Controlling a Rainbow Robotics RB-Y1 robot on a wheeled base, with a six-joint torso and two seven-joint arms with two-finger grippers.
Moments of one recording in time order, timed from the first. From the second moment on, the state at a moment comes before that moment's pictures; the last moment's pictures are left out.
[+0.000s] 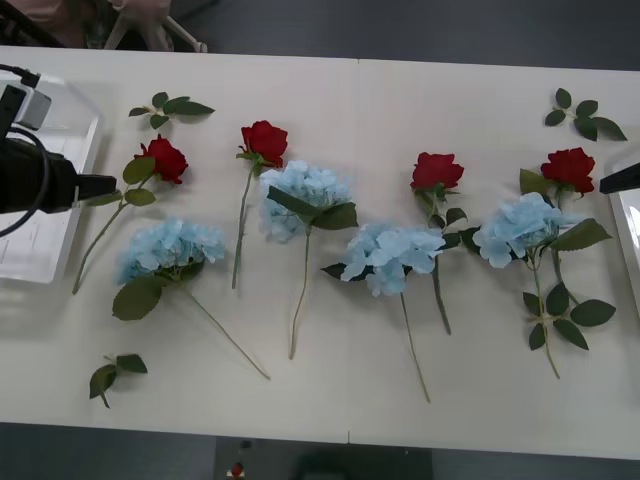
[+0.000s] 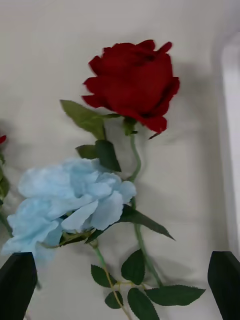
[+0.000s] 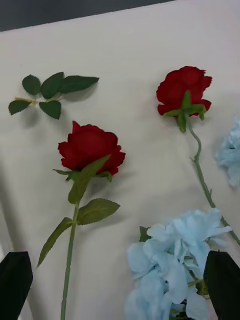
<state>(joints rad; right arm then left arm) -0.52 -0.86 -0.24 -1.20 -1.04 1.49 1.58 -0.20 1.06 -0.04 -1.75 1.32 0.87 -1.86</state>
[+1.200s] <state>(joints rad) -0.52 -0.67 -0.02 -1.04 -0.66 0.98 1.43 -0.65 0.82 -0.48 -1.03 1.20 0.72 -2.22</state>
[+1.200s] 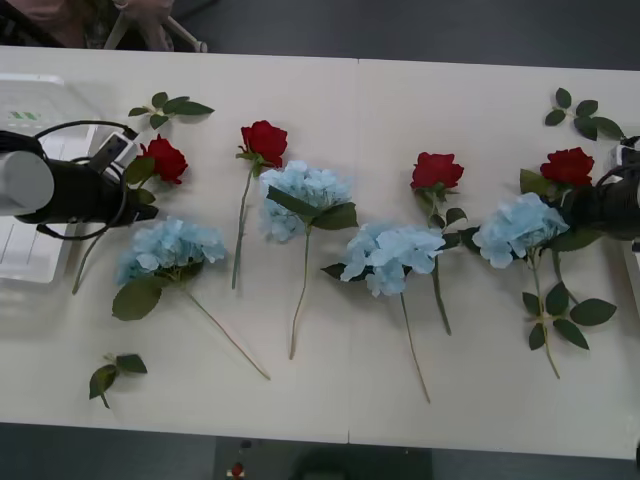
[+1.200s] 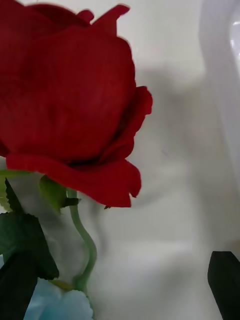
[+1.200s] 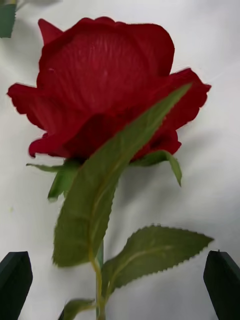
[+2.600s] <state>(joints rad) -0.55 -0.58 -0.02 -1.01 -0.56 0.98 1.43 -0.69 0.76 -0.53 -0.92 1.18 0.61 -2.22</state>
